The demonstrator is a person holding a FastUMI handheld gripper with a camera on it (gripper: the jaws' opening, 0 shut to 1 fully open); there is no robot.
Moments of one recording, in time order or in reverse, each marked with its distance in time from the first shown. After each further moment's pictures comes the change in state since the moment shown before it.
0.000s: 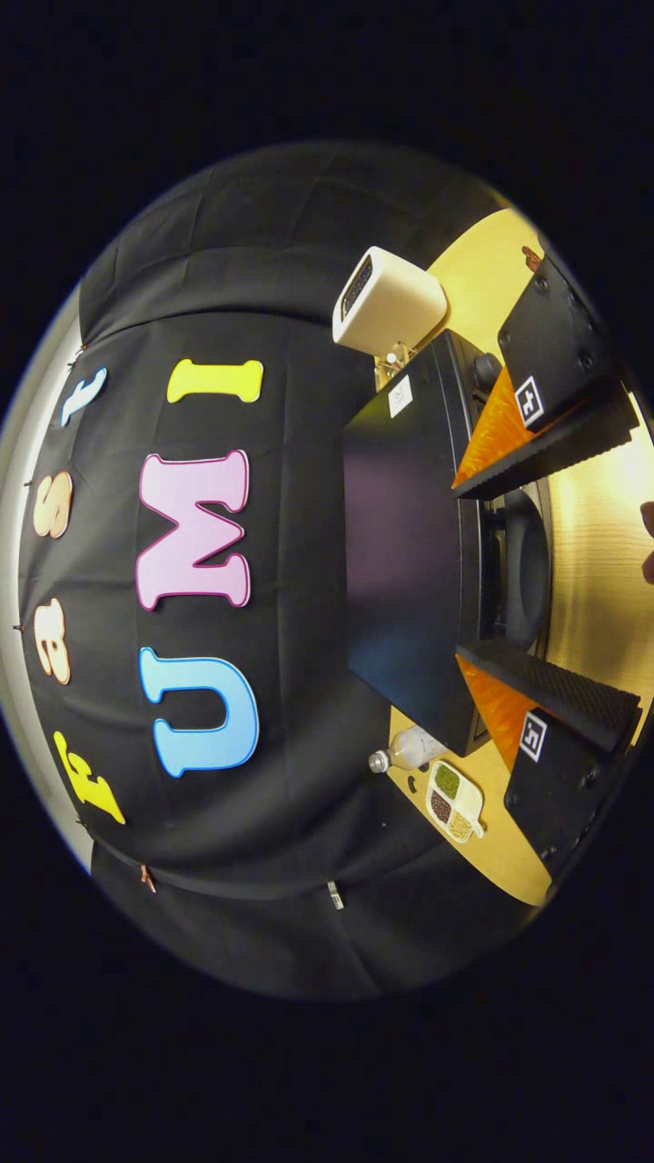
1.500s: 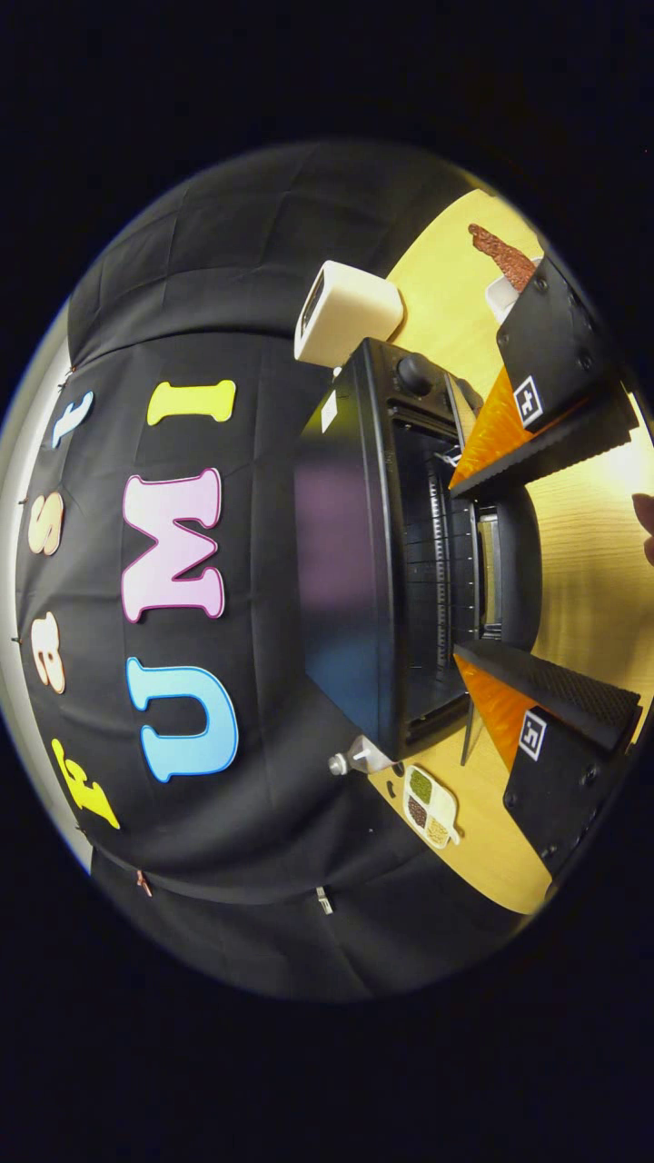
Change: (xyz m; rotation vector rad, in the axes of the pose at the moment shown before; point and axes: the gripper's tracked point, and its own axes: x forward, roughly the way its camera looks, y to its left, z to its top) arm -0.039 -0.002 -0.062 0.029 0.010 -0.030
